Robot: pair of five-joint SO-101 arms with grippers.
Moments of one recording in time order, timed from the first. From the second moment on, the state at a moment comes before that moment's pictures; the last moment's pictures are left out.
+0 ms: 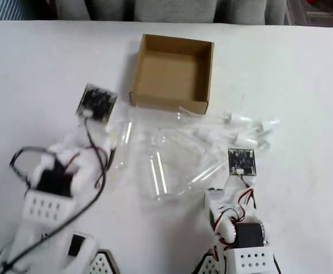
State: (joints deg) left arm 6.5 -53.0 52.6 57.5 -5.4; right arm -7.1 -102.5 96.5 72.3 -3.7
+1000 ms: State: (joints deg) left arm 1.5 6.7 32.5 45.1 7.8; right arm -6.9 -102.5 96.5 72.3 -3.7
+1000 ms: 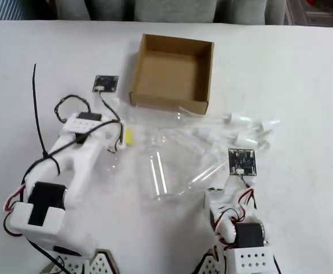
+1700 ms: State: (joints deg) left arm 8.2 -5.1 35.5 63.3 -29.9; right arm -7.1 -102.5 96.5 72.3 -3.7
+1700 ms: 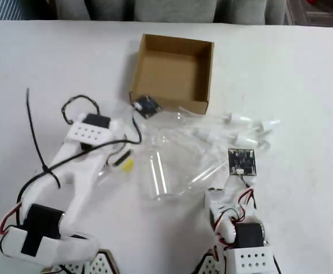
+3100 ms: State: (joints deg) left arm 21.3 -52.5 60.6 78.9 -21.6; right arm -7.1 -102.5 96.5 72.3 -3.7
